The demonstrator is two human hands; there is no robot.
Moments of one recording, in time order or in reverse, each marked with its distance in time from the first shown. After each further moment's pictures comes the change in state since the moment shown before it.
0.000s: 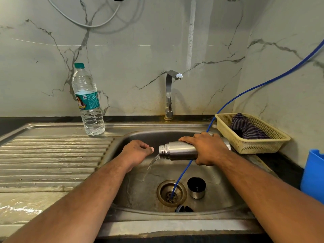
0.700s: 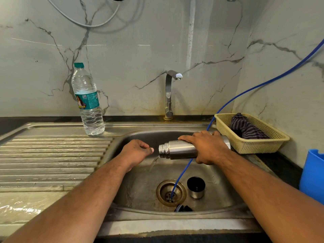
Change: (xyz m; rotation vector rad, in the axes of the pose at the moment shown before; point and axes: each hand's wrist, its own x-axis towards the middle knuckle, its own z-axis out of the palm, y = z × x) left_hand -0.002 0.002 0.000 0.007 0.003 0.041; right_hand -0.001 -0.001 -0.001 -0.011 0.030 0.012
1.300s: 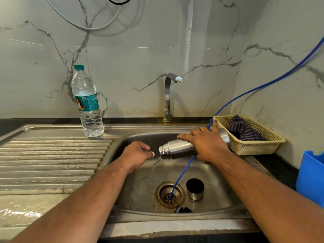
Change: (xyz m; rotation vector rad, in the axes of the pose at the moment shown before) left_hand 0.003 -0.001 0.002 -0.023 -0.003 -0.022; right_hand 0.000 -0.001 -0.007 -0.152 0.160 -0.025
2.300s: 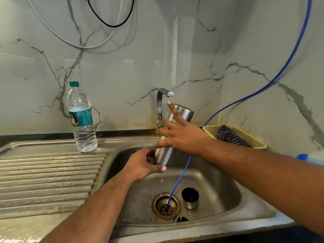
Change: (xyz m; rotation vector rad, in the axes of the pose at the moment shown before) left_hand -0.013 0.020 -0.002 0.059 -0.144 0.309; right_hand 0.012 -0.023 -0.096 -0.559 0.311 -0.507
